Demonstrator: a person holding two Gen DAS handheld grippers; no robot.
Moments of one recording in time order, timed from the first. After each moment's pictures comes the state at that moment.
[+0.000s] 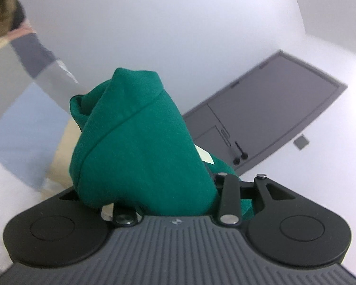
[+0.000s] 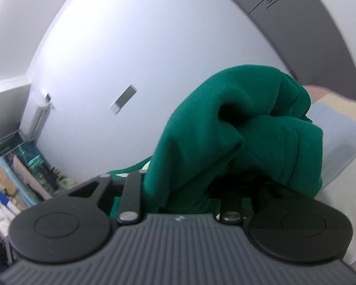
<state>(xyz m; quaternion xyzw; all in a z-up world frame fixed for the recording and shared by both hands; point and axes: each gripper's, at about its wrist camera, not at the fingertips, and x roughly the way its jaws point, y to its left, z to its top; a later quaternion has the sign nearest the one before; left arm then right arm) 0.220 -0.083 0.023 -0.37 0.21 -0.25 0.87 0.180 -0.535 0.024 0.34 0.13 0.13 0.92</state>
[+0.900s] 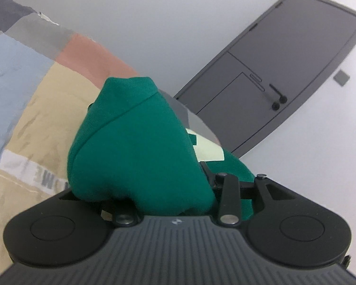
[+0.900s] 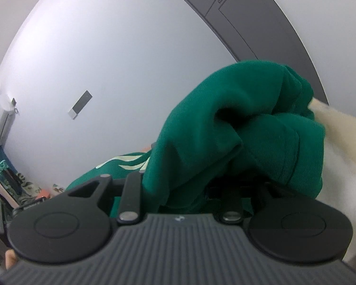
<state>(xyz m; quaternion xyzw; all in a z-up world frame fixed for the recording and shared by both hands) 0.344 -0.206 -0.131 -0.26 0.28 -0.25 0.89 0.239 -0.627 -0.132 0.34 0.14 0.05 0.93</state>
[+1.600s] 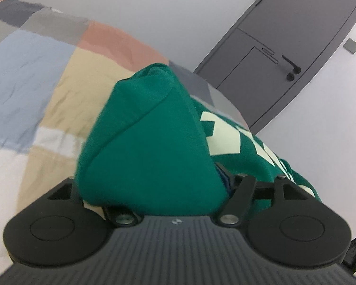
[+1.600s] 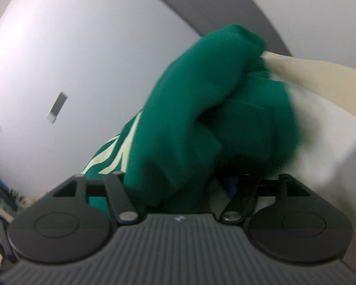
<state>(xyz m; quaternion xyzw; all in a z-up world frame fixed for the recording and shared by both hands) 0.321 -0.187 -0.148 -0.19 0.33 -0.23 0.90 0.213 -0.609 -0.156 0.41 0.19 -0.01 0.89</state>
